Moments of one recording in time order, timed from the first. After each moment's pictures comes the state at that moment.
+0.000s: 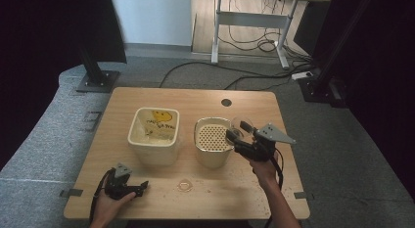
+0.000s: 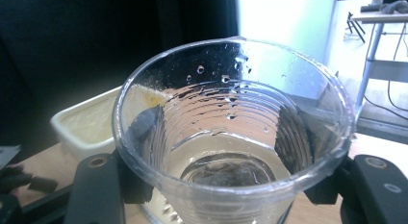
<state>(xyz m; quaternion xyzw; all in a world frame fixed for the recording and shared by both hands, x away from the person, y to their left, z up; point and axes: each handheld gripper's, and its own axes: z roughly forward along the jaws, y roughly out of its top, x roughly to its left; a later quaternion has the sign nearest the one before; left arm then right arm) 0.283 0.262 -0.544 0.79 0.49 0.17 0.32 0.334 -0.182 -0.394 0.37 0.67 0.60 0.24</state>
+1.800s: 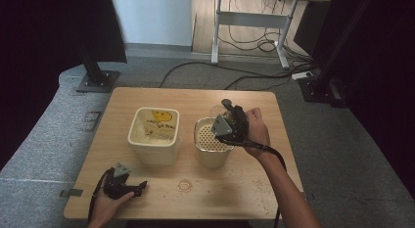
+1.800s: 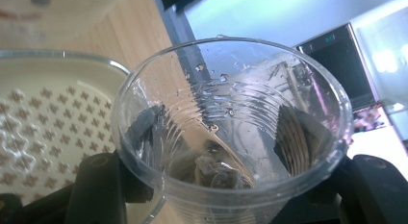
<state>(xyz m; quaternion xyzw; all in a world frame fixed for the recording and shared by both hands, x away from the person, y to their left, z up) 0.284 0.266 -0.544 0.80 0.49 0.17 0.31 0.374 -0.105 -0.374 0.07 0.82 0.22 0.51</state>
